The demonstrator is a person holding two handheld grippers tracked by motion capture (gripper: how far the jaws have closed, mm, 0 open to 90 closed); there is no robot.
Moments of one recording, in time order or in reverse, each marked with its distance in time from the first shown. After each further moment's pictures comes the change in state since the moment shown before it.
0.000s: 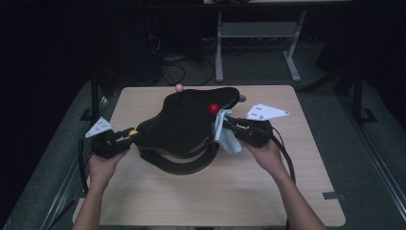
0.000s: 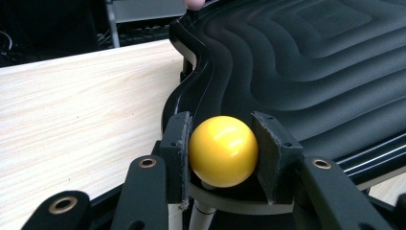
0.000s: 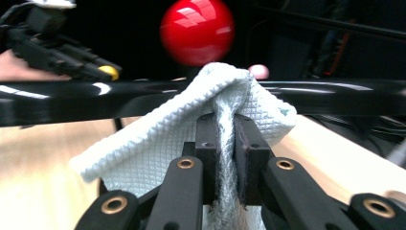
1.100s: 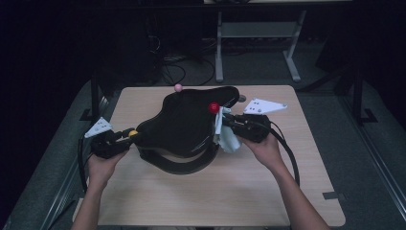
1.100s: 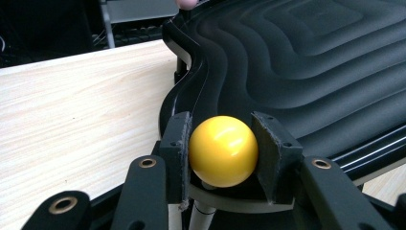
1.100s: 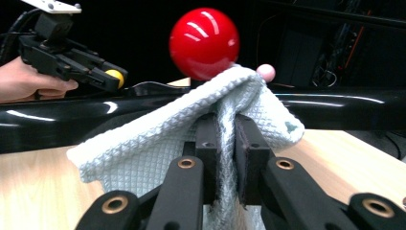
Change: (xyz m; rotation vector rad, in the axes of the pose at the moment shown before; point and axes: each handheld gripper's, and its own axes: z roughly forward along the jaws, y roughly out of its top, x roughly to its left) left arm 0.001 0.000 -0.001 0.000 -0.021 0.007; right arm -0.005 0.010 0.007 0.022 0.042 0.023
